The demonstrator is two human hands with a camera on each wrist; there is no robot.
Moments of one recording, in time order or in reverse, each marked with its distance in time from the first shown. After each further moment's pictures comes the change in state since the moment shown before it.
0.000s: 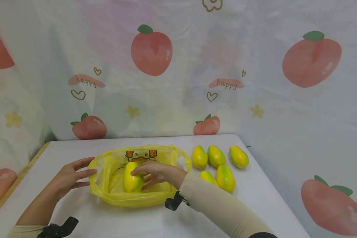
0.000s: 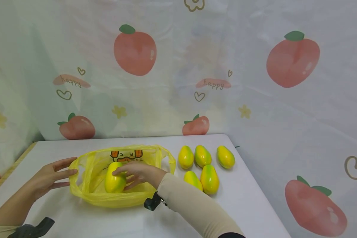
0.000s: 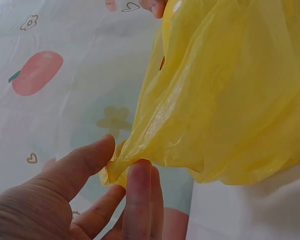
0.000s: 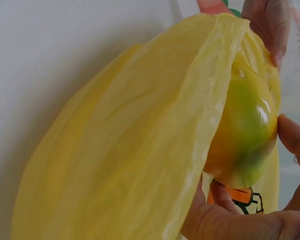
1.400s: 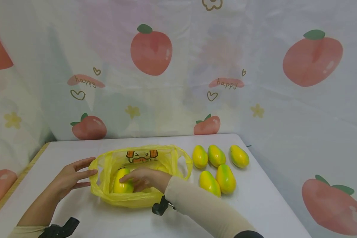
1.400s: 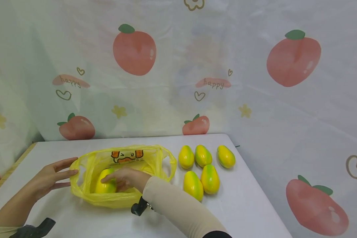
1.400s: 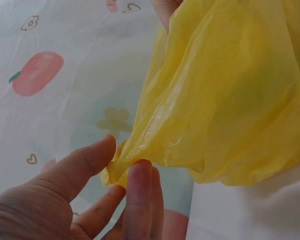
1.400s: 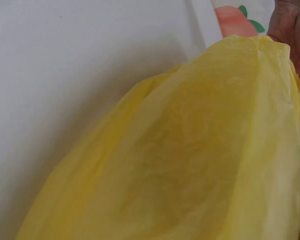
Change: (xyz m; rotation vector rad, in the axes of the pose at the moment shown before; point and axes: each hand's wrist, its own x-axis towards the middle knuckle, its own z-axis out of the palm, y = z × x) left_hand 0.002 0.000 0.002 -0.015 0.002 0.000; right_hand 0.022 0.004 0.036 -0.079 0.064 0.060
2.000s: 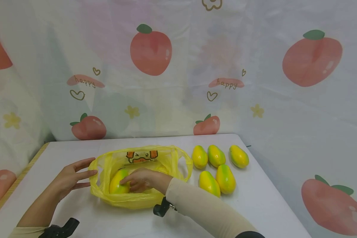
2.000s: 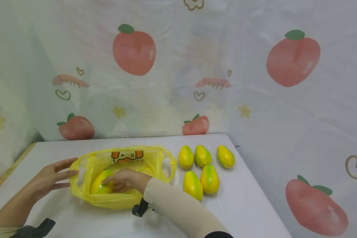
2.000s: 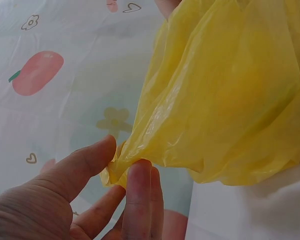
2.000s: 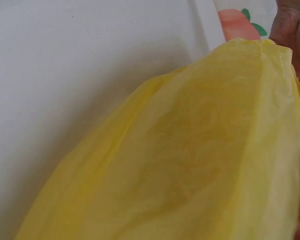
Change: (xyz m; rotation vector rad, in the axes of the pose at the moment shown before) left_hand 0.001 -0.002 -0.001 -0.021 -0.017 0.003; right_hand -0.006 0.002 -0.001 0.009 -0.020 -0.003
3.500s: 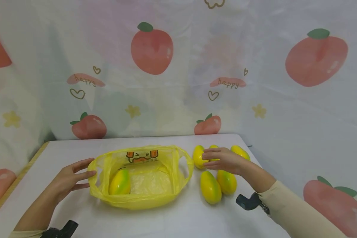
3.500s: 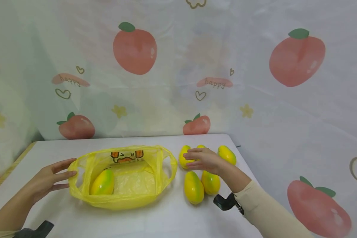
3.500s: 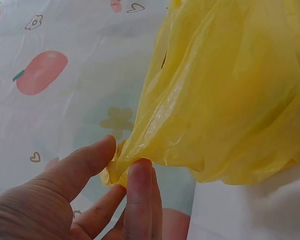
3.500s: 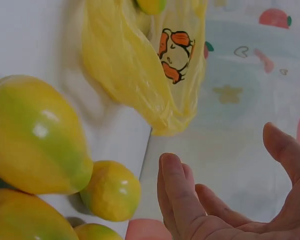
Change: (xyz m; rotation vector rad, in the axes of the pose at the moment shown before) left_hand -0.004 -0.002 -0.001 -0.008 -0.004 -0.001; right_hand -0.158 0.029 -0.203 -0.040 0.210 -0.203
